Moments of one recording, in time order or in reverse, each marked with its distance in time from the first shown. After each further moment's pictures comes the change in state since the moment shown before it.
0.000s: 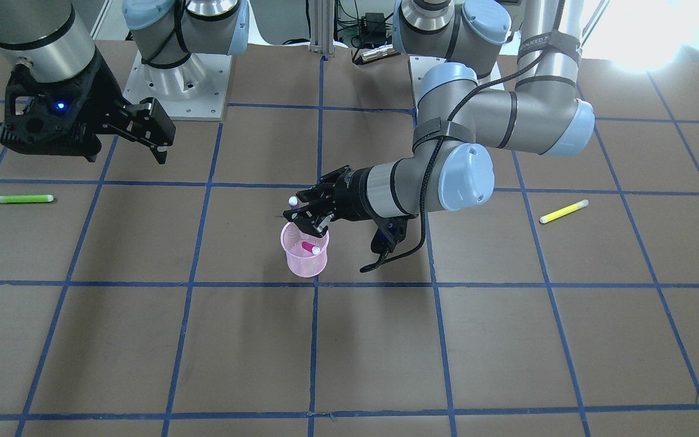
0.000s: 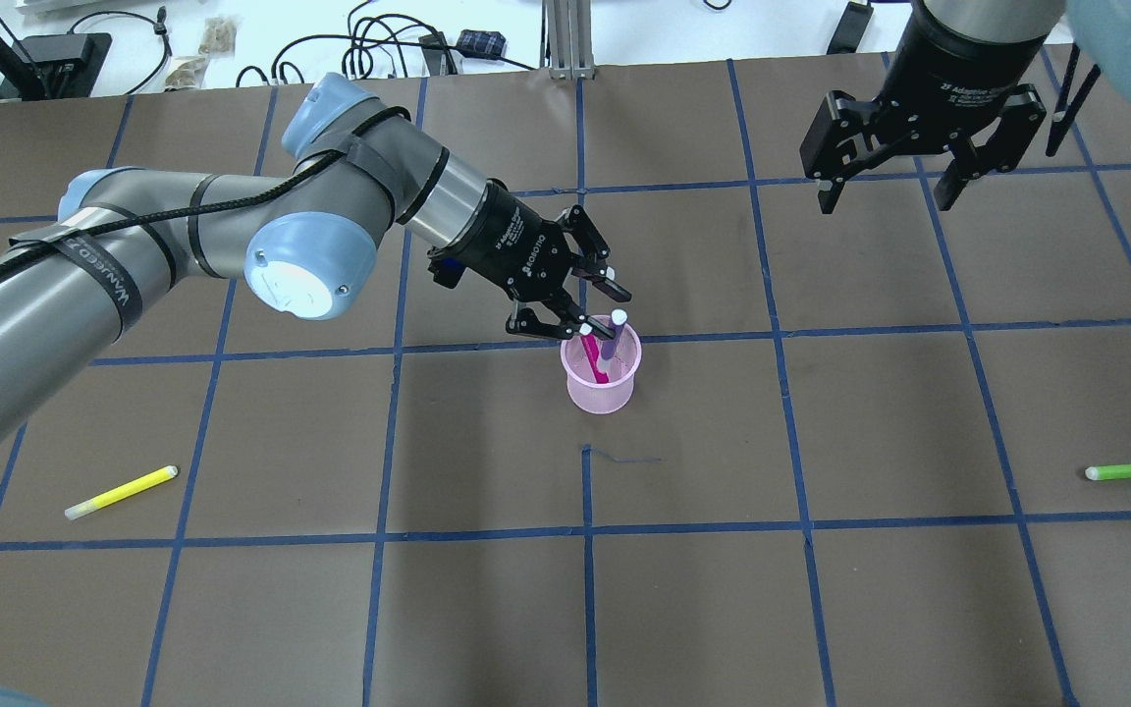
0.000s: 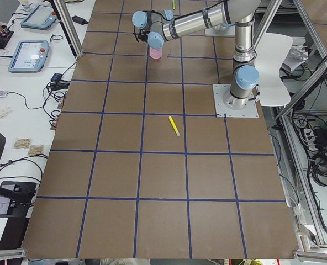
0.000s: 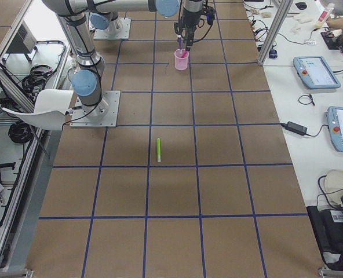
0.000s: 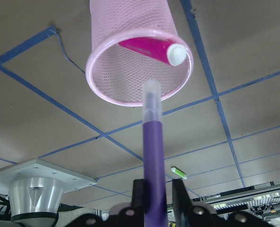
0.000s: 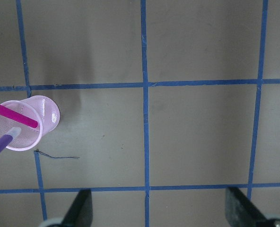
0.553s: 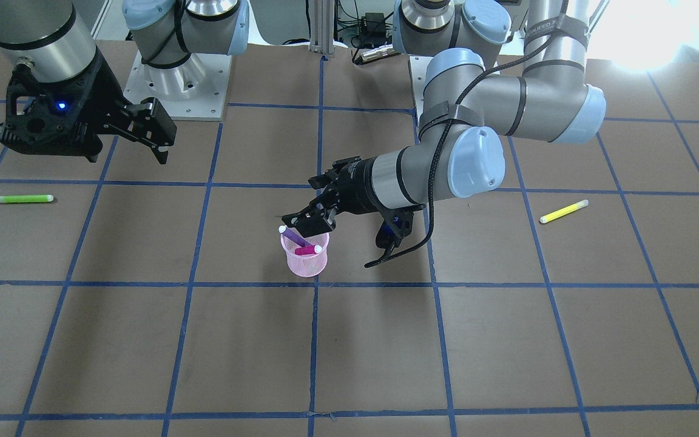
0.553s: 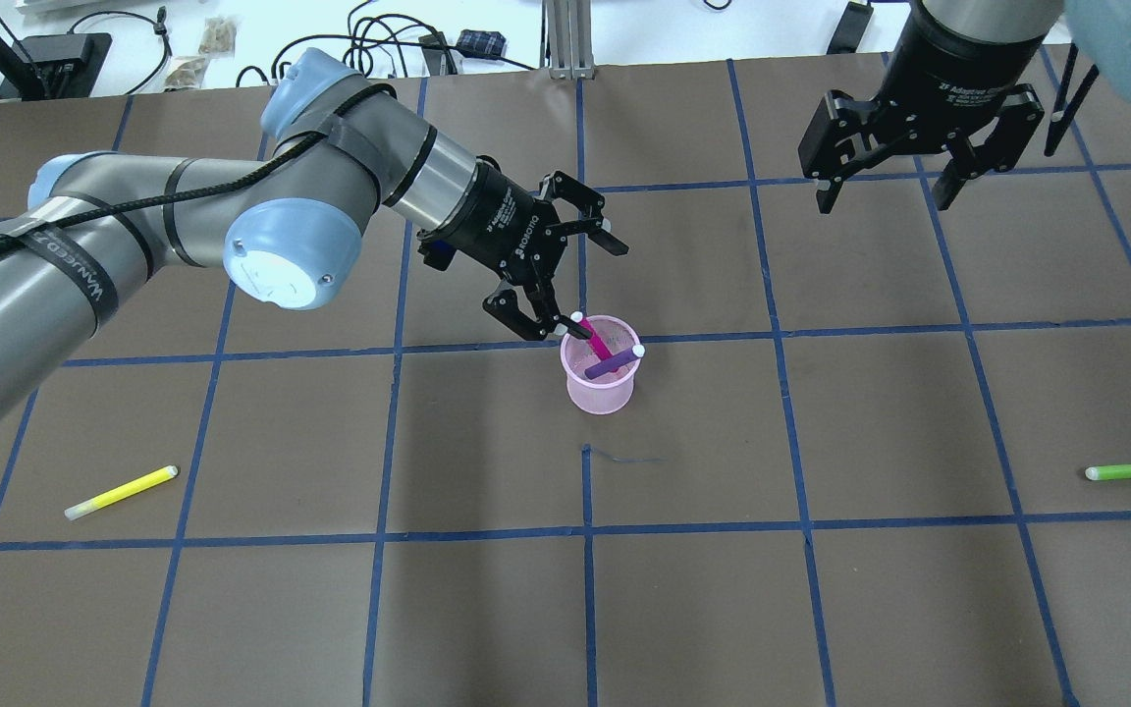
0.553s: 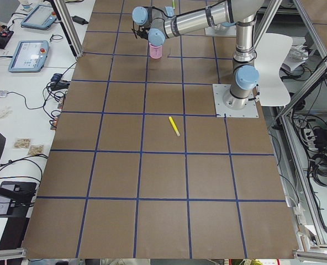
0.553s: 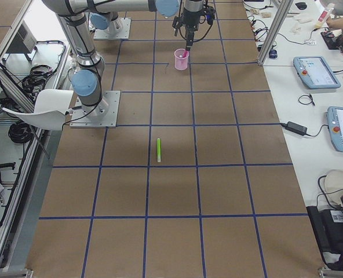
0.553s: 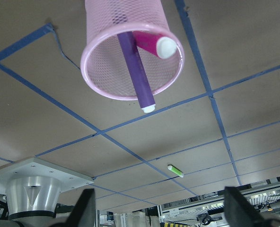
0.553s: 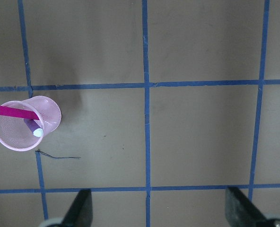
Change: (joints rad) left arm 0.008 0.044 0.028 -0.001 0.012 0.006; right arm 0.002 0.000 0.000 -0.002 0.003 0.000
